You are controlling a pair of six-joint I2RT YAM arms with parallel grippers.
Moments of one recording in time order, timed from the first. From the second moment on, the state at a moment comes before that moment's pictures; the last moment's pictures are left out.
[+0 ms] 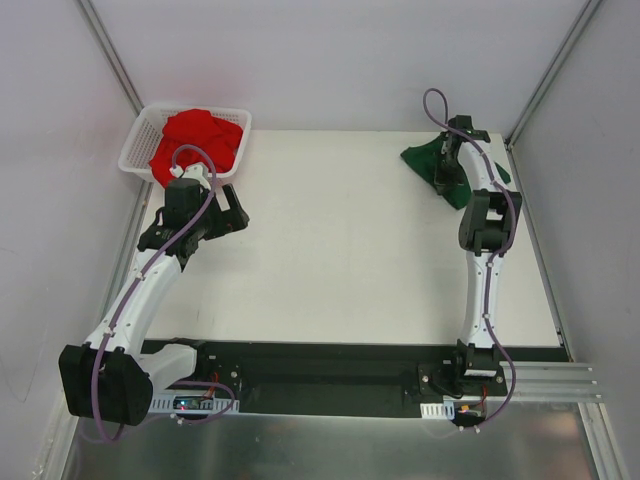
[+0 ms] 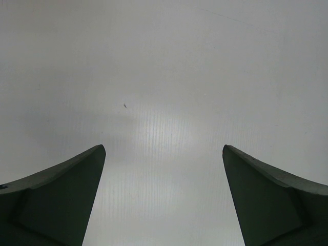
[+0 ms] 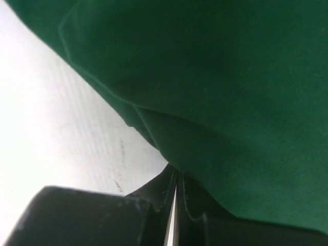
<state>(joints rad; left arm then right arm) -0.13 1.09 0.90 -0.47 0.08 -0.41 -0.01 2.55 2.35 -1.03 0.03 0.05</state>
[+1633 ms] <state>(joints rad) -0.13 0.90 0.92 -0.60 0.07 -0.38 0.27 1.56 1.47 -0.79 -0.04 0.21</state>
